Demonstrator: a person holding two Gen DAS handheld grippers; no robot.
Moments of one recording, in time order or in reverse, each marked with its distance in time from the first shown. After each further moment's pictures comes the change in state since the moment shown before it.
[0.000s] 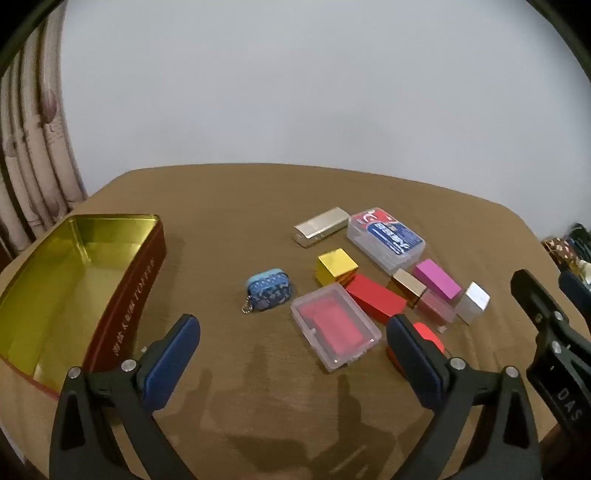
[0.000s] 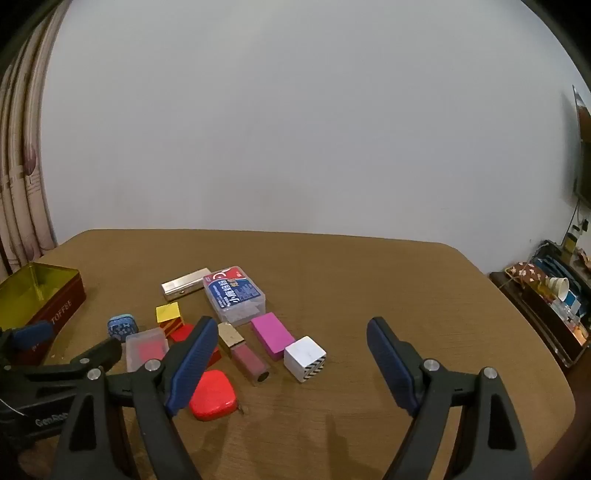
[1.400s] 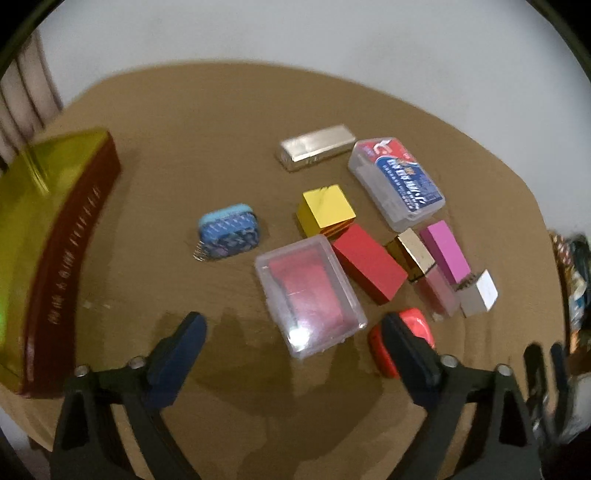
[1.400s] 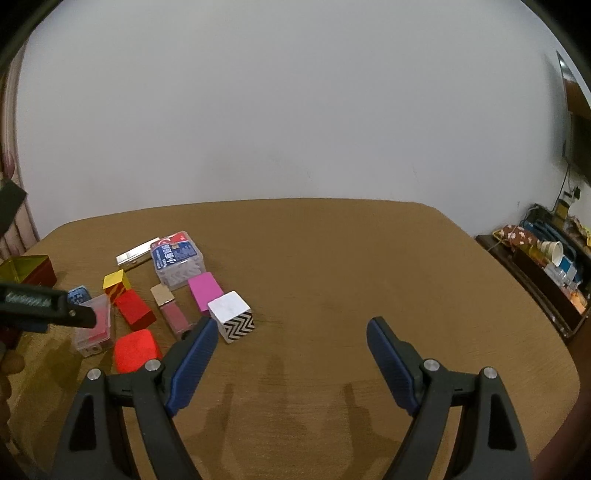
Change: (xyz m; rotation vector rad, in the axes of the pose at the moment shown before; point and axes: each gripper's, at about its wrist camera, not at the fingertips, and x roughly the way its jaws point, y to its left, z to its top) left arm 0.073 -0.008 0.024 -0.144 0.458 -0.024; right arm 0.018 -0.084 -0.031 0.070 0.102 0.011
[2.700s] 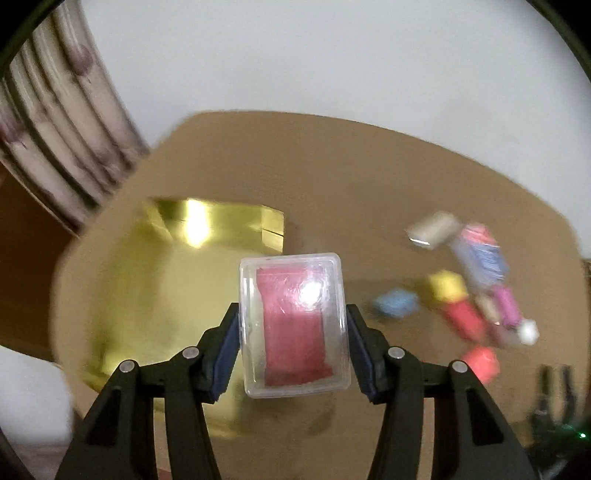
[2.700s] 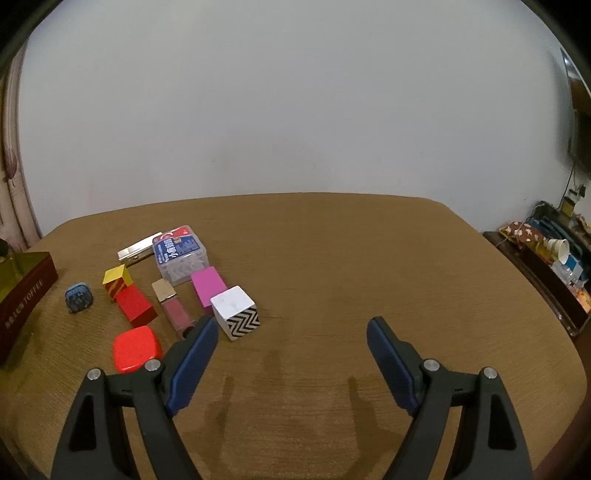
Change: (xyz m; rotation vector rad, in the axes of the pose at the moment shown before) left arm -0.080 0.100 0.077 0.013 -0.114 0.272; right arm 0.008 0.006 -0.005 -0.012 0.007 0.005
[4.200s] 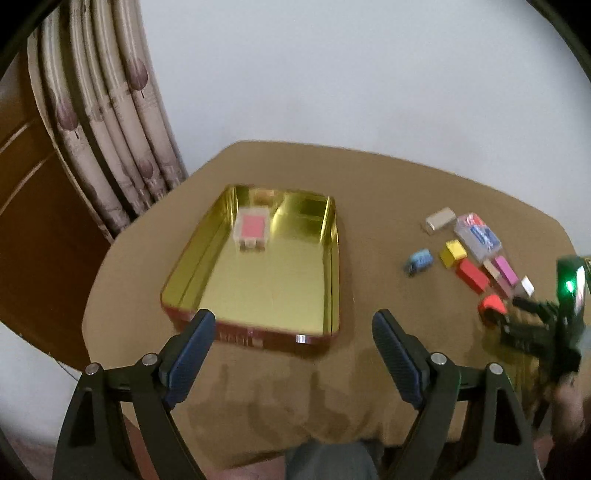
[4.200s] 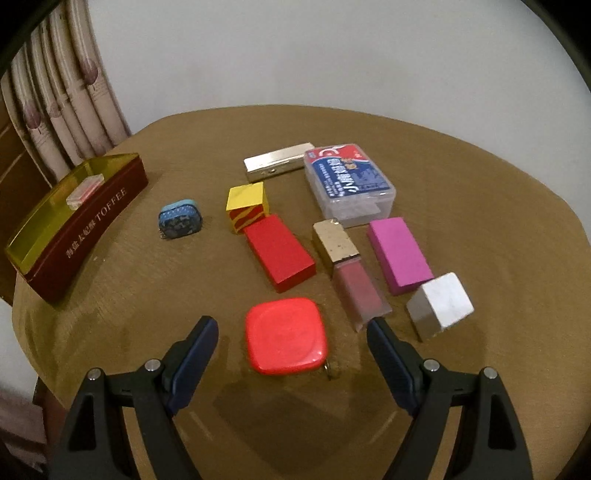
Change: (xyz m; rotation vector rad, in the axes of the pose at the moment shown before) left arm -0.099 0.007 -0.146 -0.057 -0.204 0.006; right arm 0.064 0.107 0.017 -0.273 0.387 0.385
